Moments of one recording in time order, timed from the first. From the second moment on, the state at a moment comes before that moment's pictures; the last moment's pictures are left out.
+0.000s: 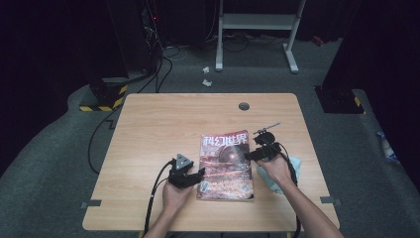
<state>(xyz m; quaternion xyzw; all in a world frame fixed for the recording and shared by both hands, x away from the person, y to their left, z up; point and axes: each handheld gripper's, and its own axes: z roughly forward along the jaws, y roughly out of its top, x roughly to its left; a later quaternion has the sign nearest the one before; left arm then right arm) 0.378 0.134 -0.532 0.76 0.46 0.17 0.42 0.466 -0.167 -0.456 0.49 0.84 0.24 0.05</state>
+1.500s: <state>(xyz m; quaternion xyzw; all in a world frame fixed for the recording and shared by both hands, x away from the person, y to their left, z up) 0.375 0.125 -0.533 0.78 0.42 0.15 0.43 0.484 -0.147 -0.466 0.54 0.81 0.20 -0.06</state>
